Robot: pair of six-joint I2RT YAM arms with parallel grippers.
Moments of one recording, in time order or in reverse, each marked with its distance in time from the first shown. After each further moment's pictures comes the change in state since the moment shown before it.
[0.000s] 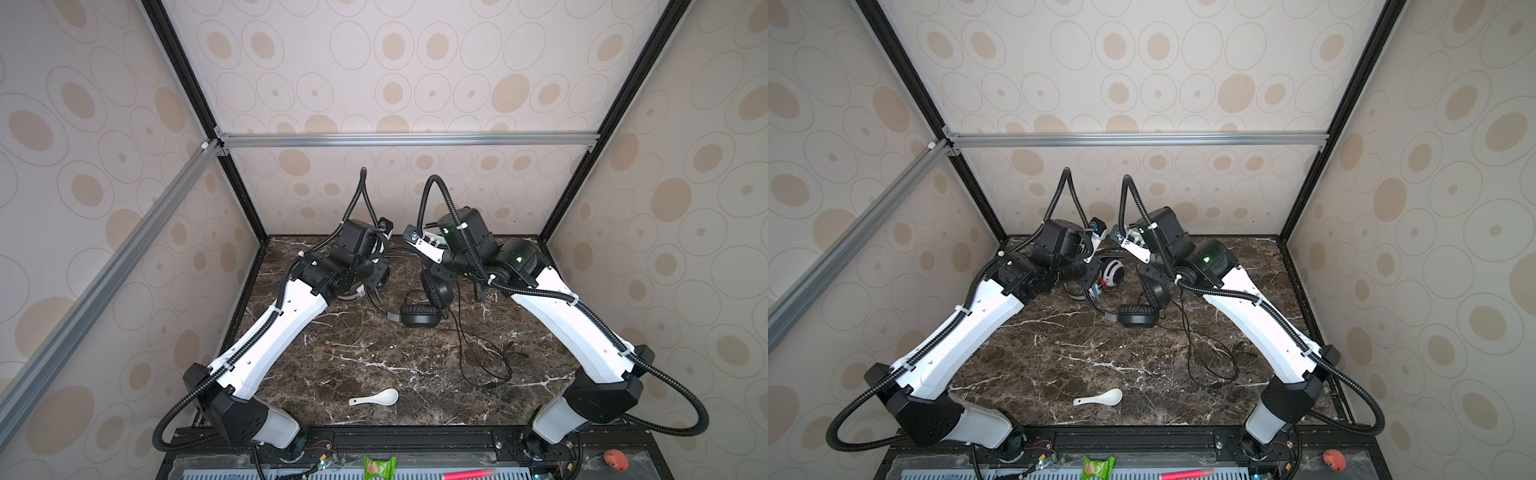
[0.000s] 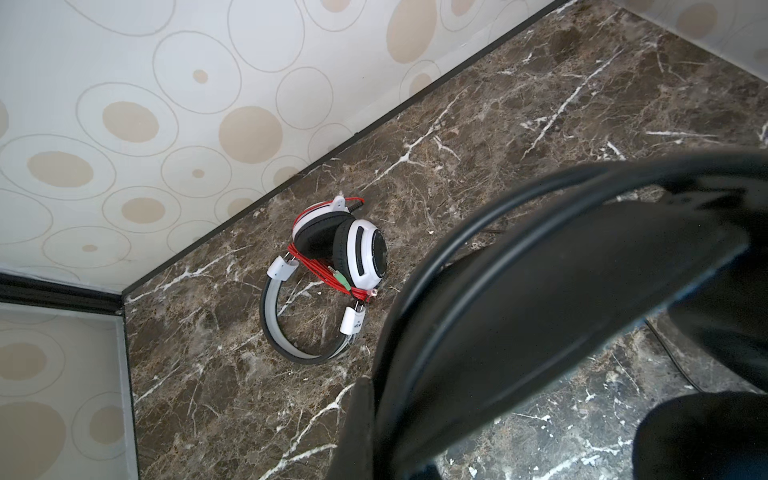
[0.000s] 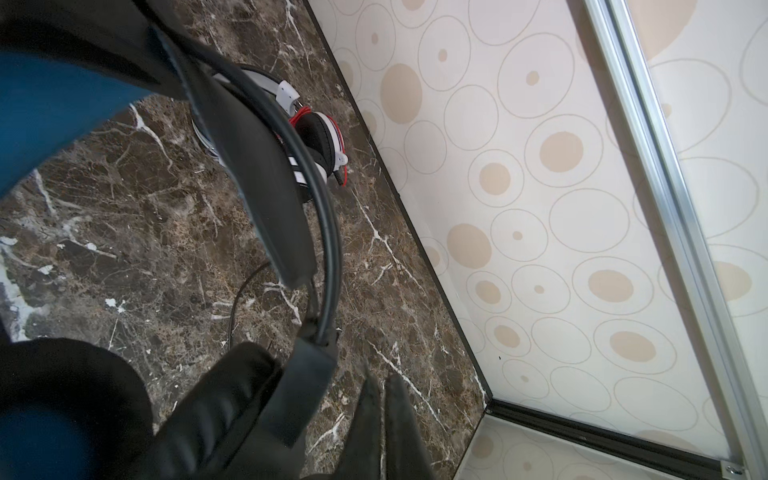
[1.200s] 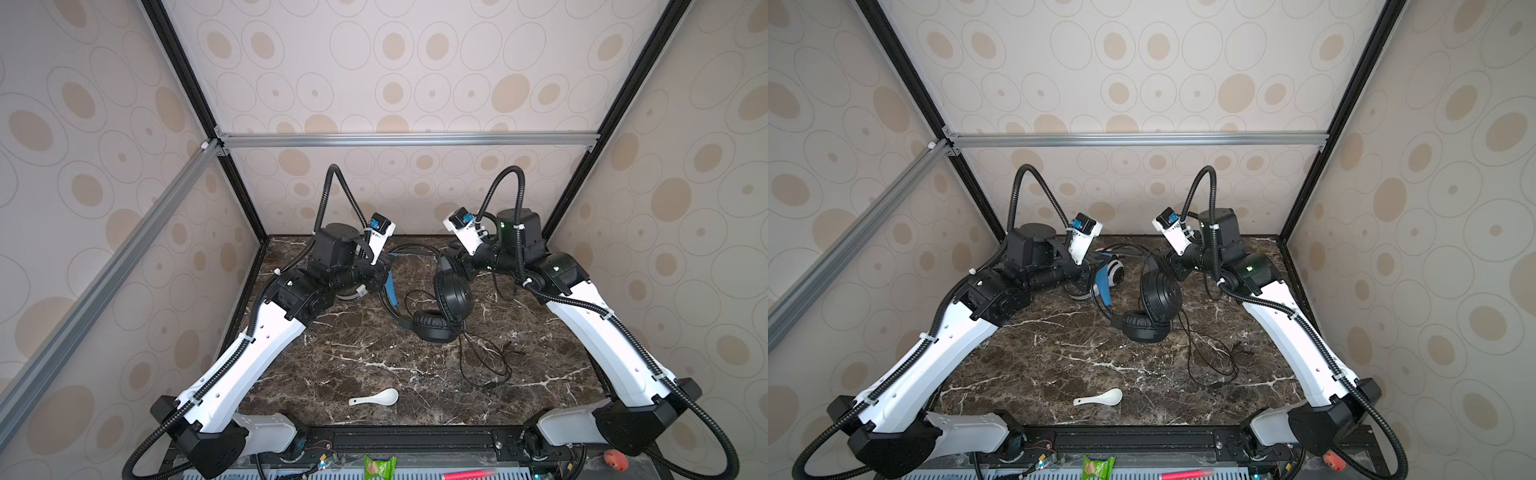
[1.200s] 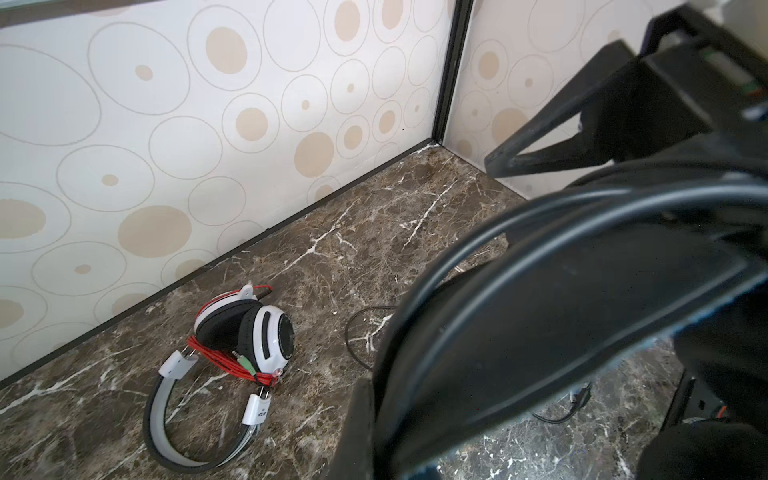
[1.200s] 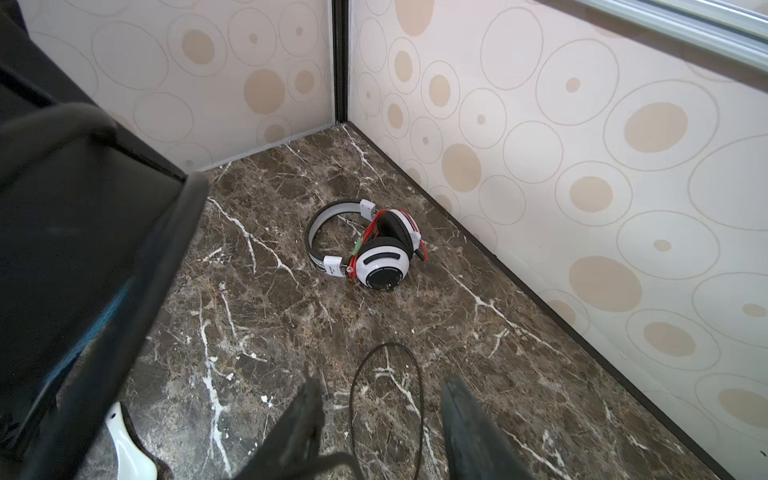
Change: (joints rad) left arm -0.013 -0.150 -0.082 0.207 0.297 -0.105; right arm -0.316 -0.256 -0.423 0.393 -0.696 0.301
